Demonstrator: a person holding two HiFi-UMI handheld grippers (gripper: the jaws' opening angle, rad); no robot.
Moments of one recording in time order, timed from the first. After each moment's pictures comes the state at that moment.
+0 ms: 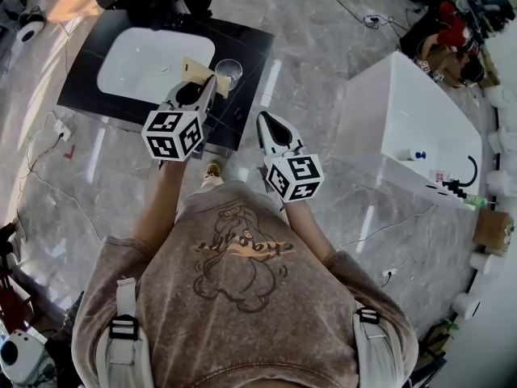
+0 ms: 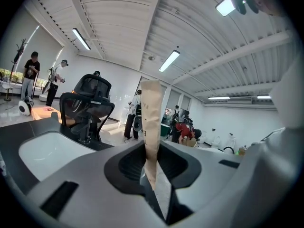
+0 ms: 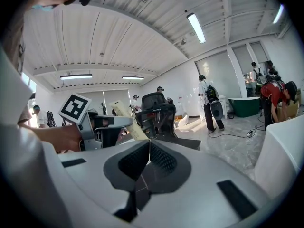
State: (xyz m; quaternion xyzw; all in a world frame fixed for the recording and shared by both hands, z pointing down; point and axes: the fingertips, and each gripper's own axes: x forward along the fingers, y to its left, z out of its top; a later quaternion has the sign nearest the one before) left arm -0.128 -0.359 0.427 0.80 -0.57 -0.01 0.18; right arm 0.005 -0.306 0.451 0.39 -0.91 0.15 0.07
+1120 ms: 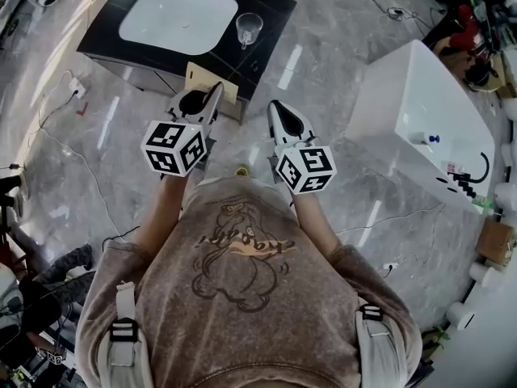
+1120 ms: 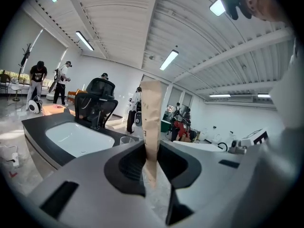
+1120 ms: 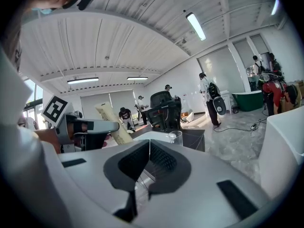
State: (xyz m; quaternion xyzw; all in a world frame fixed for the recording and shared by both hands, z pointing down) left arm -0.092 -0.184 0.427 0.79 -0.58 0.00 0.19; right arm 0.033 -0.188 0.457 0.36 -0.92 0.16 0.06
